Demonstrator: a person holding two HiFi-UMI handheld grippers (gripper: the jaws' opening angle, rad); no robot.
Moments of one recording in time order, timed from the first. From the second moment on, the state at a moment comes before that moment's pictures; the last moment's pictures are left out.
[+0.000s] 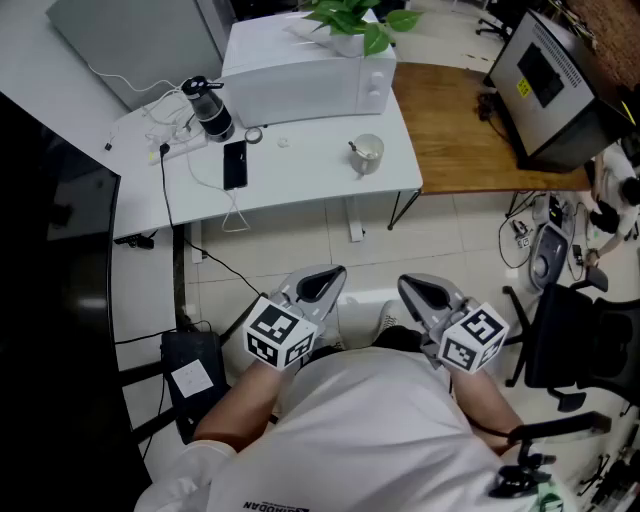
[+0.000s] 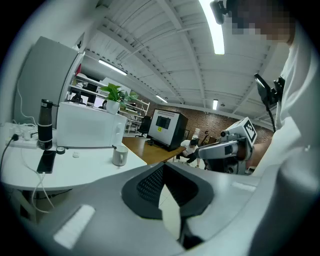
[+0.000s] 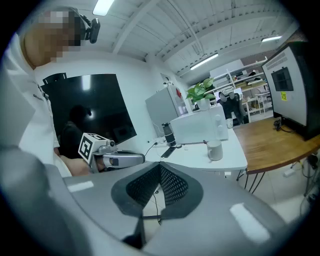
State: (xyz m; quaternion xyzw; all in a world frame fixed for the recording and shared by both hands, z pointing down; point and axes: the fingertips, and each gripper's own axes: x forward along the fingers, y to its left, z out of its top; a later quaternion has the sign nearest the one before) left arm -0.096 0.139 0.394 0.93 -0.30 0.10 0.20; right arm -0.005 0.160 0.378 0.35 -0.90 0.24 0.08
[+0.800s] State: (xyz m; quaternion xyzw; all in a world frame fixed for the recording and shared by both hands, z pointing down) left arm -0.030 -0.050 0.411 0.89 -0.40 0.09 0.22; right arm 0.061 -0.054 0.382 0.26 -0.93 0.23 0.09
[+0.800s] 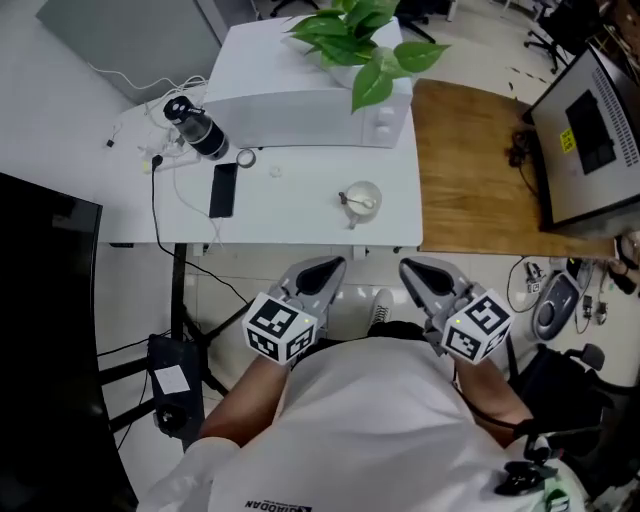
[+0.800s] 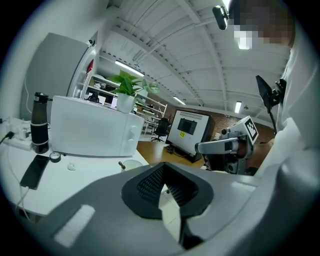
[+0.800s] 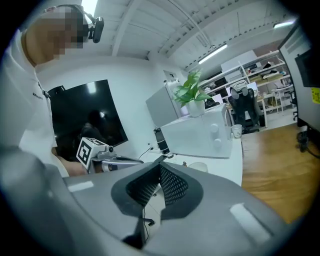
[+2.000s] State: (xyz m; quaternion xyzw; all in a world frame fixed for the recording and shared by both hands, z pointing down) left arm -0.054 -0.151 0.439 0.86 -0.43 0.08 0.25; right arm 0.083 -0.129 0.415 0.31 -0.91 0.27 0.08
